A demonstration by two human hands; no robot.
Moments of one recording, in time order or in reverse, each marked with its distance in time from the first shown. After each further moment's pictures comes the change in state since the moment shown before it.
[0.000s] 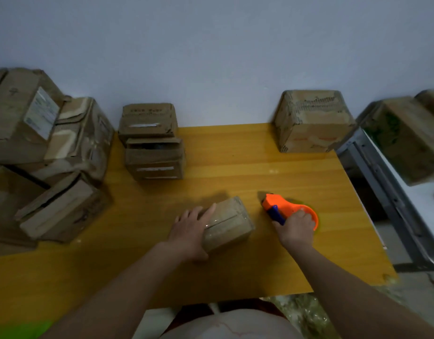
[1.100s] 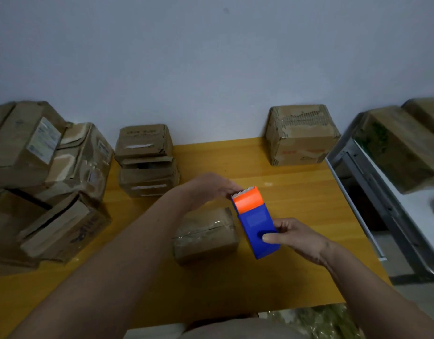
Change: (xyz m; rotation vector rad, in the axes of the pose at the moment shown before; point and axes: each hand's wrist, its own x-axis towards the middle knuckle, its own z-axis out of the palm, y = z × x) left_hand 0.039 0.086 -0.148 -1.248 -0.172 -0.091; right_hand -0.010 0.028 -0.098 1.033 -0.873 -0.475
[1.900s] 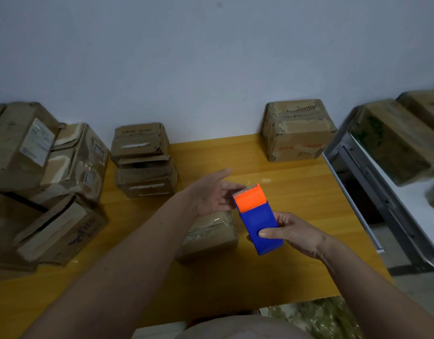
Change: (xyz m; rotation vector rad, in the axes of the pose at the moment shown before) left_hand 0.012 -0.019 0.007 -0.313 -0.159 -0.164; right_hand 0.001 -0.001 0.004 0.051 -0.035 -0.039
